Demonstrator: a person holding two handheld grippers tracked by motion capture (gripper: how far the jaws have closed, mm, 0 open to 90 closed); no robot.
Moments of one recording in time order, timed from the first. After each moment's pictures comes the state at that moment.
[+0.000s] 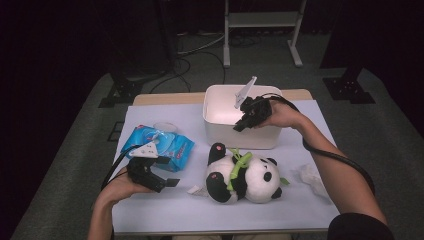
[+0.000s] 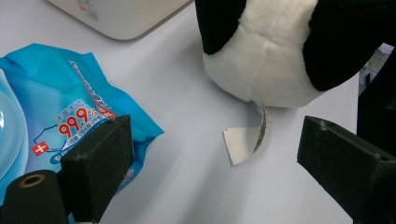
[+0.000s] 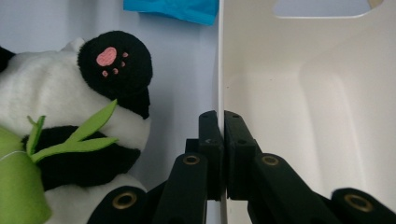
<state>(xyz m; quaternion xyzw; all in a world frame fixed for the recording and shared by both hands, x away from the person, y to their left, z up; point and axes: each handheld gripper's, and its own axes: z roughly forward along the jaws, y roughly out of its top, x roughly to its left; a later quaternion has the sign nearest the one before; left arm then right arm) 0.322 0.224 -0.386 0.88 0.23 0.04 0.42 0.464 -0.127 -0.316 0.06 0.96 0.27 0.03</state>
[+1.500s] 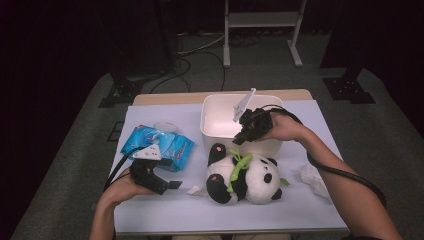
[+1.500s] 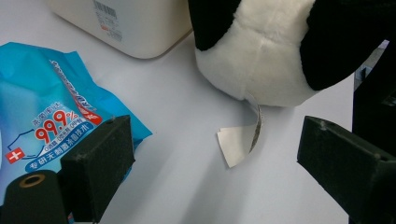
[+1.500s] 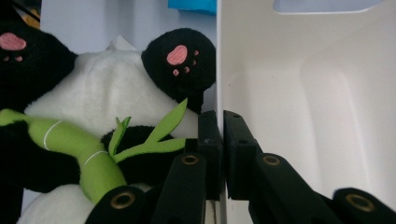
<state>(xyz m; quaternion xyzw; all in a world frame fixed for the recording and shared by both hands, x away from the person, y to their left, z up) 0.320 0.218 -0.389 0.88 0.22 0.04 0.42 0.421 -0.121 -0.315 0.06 0.96 0.27 0.01</state>
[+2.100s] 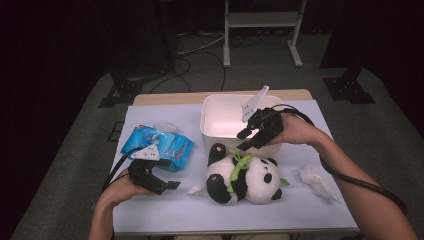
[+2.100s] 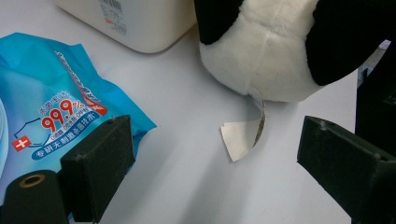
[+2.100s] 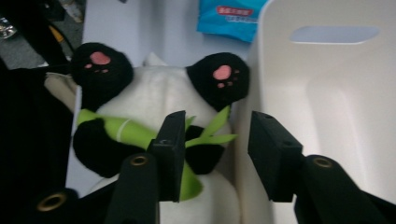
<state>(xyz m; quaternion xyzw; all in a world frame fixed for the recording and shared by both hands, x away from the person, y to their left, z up) 0.320 0.223 -0.391 0.88 0.23 0.04 0.42 0.386 -0.136 -0.285 0.04 0.95 0.30 0.02</state>
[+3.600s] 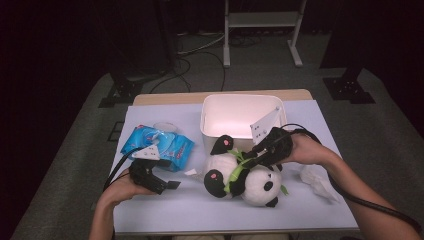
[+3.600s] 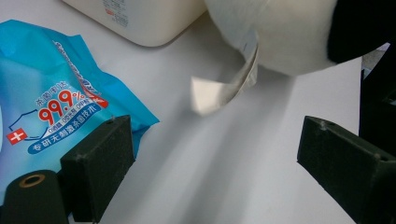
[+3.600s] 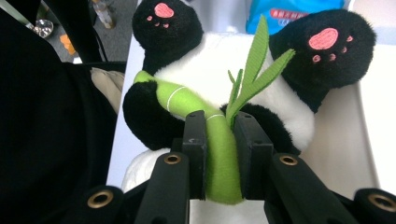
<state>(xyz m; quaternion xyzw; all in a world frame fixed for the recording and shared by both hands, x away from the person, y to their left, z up) 0.324 0.224 -0.398 0.88 0.23 0.03 0.42 0.342 -0.153 -0.297 0.00 0.94 0.33 0.00</state>
